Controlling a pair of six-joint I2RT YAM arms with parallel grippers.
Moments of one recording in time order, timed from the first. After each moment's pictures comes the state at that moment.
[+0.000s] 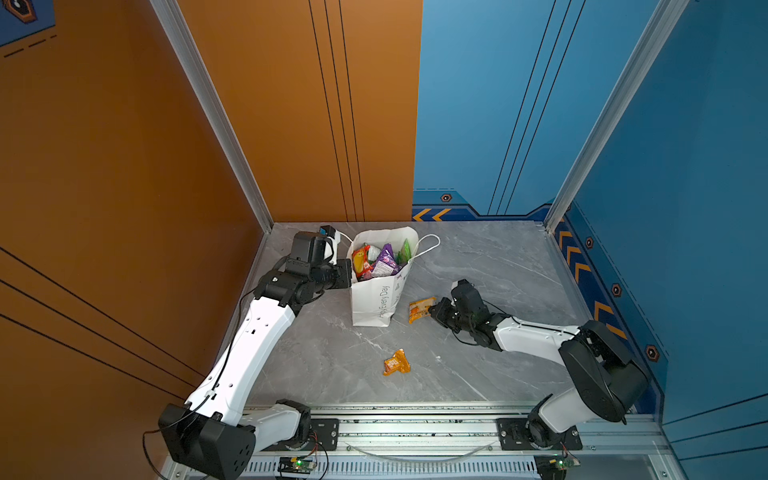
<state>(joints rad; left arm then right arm) -0.28 1.21 1.26 -0.77 0.16 -0.34 0.62 1.53 0.67 0.18 -0.10 1.10</state>
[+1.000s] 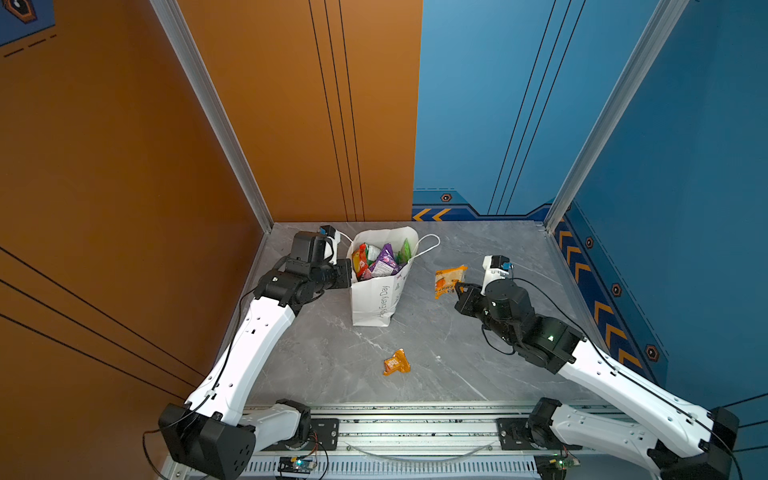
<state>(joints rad) -0.28 1.21 1.26 -0.77 0.16 -0.34 0.82 1.00 0.99 -0.42 0.35 0.80</state>
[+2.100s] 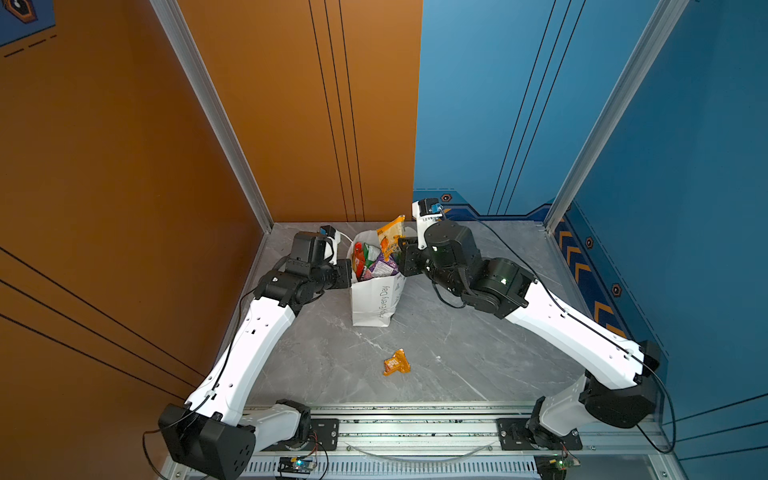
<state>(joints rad) -0.28 1.21 1.26 -0.77 0.16 -0.34 0.99 1.57 1.82 -0.64 0.38 0.47</state>
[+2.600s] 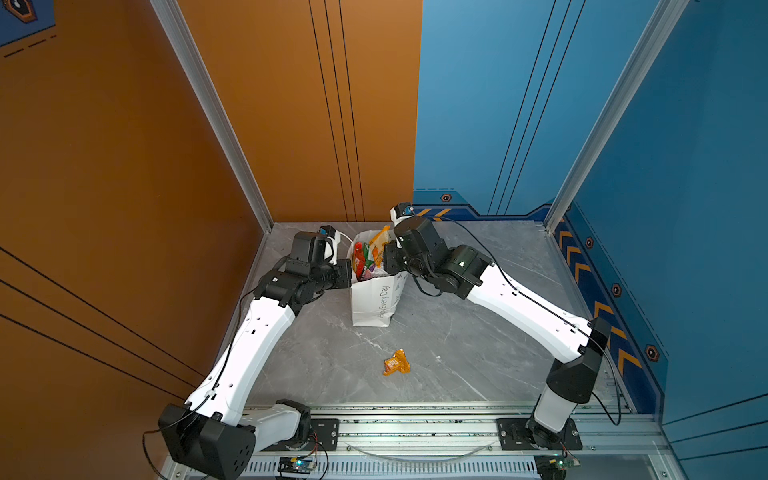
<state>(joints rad) -0.28 1.21 1.26 -0.77 0.16 -0.34 0.92 1.78 1.92 -0.70 0.29 0.48</state>
